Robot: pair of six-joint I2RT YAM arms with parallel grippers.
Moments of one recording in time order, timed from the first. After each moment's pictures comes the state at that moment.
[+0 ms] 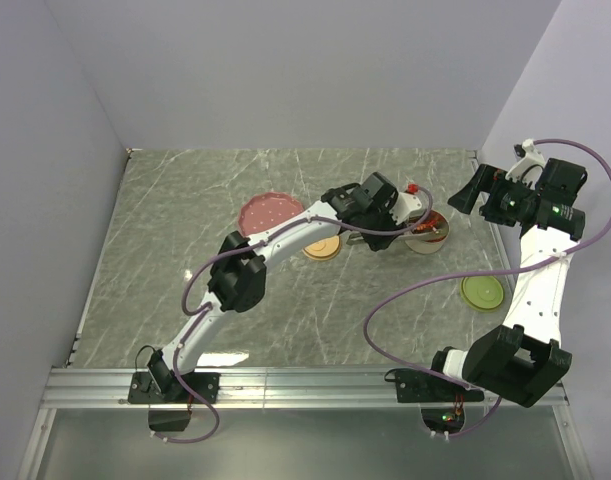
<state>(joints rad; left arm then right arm) -0.93 2.40 2.29 -0.70 0.21 0.23 -0.46 1.26 1.35 -0.82 -0.65 0.01</state>
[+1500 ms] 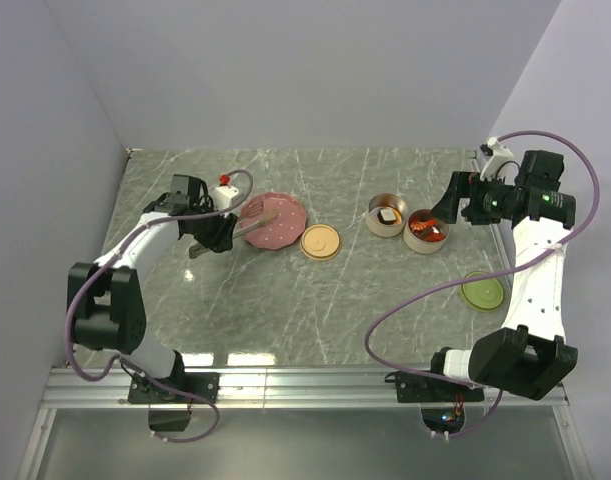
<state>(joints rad) -0.13 1.52 1.09 -0.57 0.40 0.42 -0.33 1.29 1.45 -1.03 -0.66 -0.18</state>
